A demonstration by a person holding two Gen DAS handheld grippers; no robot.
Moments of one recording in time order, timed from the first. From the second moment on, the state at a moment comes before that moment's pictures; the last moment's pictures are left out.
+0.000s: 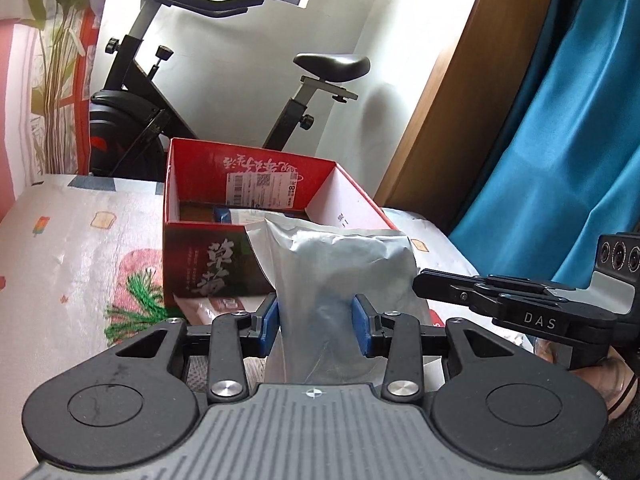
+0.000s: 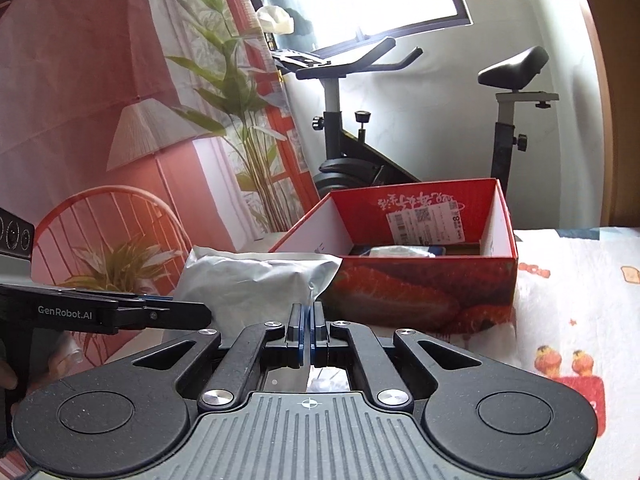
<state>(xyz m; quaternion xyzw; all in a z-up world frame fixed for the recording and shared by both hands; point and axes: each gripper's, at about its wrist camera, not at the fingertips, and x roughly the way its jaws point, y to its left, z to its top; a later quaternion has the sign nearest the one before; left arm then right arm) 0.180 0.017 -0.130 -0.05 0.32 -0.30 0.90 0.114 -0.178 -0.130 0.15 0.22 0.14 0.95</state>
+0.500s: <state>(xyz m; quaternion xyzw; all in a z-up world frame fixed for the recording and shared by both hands) 0.336 -0.014 -0.117 -0.08 0.32 -0.29 0.90 0.279 -0.230 -0.106 0.14 0.23 0.10 0.96</state>
